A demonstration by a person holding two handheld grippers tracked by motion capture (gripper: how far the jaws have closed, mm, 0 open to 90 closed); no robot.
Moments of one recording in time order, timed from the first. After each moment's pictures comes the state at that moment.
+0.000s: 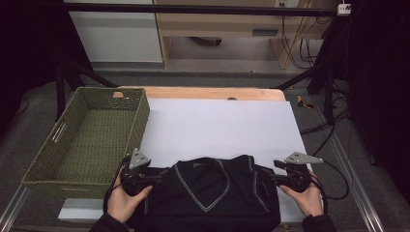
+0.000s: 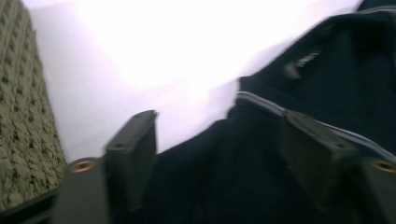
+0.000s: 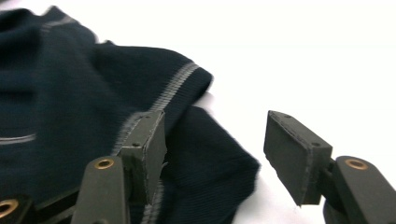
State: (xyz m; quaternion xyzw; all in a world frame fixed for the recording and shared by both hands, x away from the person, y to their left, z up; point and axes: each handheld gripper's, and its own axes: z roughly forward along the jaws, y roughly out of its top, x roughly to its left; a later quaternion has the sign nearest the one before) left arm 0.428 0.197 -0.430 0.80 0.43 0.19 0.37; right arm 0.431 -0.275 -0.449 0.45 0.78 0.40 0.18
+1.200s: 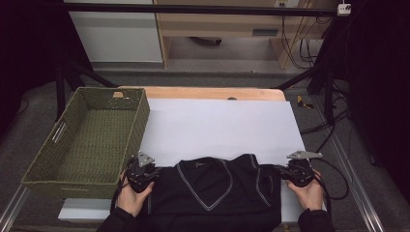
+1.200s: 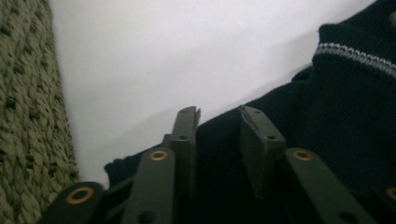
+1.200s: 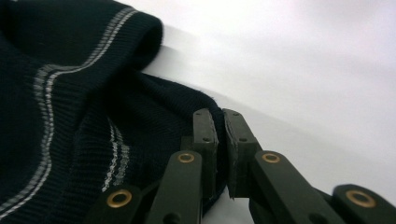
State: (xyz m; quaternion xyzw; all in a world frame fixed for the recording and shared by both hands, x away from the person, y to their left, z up) left arm 0.444 0.194 -0.465 0.79 0.48 0.21 0.32; right arm 0.449 -0.297 -0.465 0.50 0.78 0.33 0.16
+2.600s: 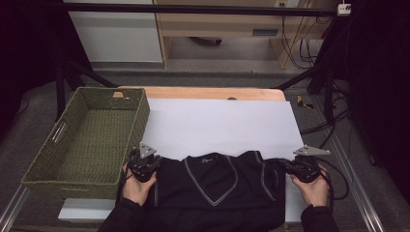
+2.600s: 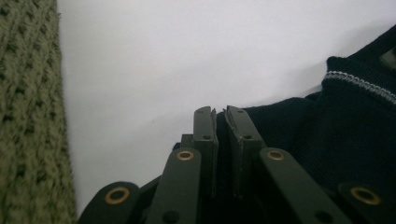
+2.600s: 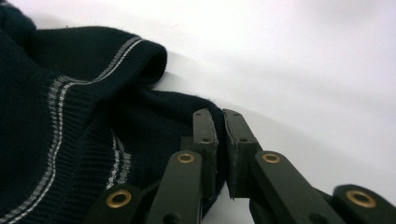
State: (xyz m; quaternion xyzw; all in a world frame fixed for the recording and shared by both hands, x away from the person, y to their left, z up) left arm 0.468 0.189 -0.456 0.77 0.48 0.21 0.36; right arm 0.456 -0.311 -0.453 0.50 0.77 0.36 0.20
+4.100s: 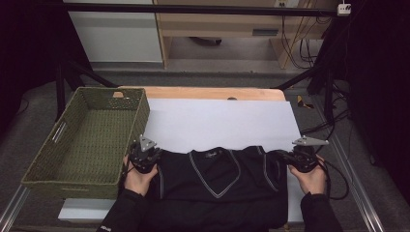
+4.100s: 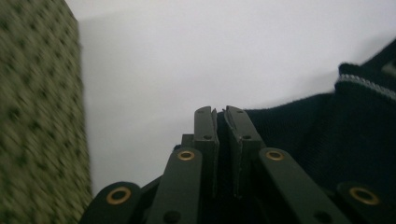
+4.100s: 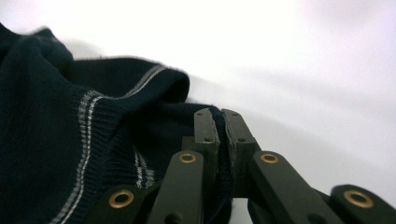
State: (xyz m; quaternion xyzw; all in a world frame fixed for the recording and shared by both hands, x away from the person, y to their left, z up) left arm 0.488 0.187 -0.440 0.76 0.48 0.25 0.35; right arm 0.483 -0.307 -0.442 0.49 0.76 0.38 0.19
